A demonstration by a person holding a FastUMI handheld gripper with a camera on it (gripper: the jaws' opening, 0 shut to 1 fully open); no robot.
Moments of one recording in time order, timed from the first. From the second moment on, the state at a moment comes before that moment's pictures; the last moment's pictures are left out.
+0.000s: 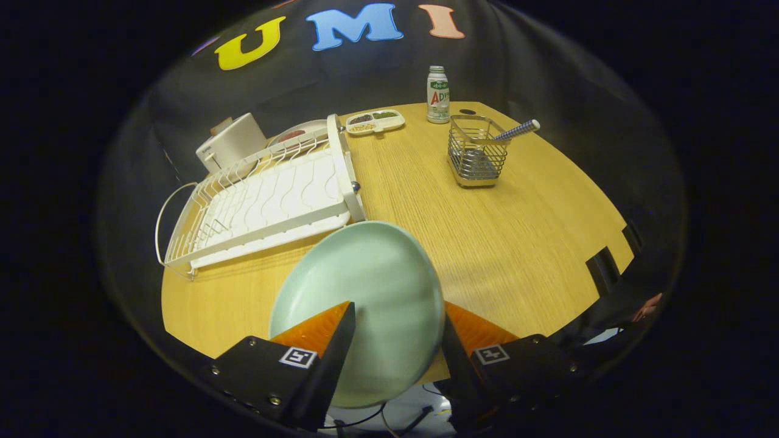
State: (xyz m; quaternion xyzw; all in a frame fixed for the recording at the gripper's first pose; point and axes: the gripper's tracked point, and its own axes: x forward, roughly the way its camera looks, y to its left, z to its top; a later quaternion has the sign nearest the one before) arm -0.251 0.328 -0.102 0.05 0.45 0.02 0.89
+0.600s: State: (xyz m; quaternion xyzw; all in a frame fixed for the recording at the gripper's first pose) arm -0.237 0.333 -0.101 0.05 0.45 0.03 0.89
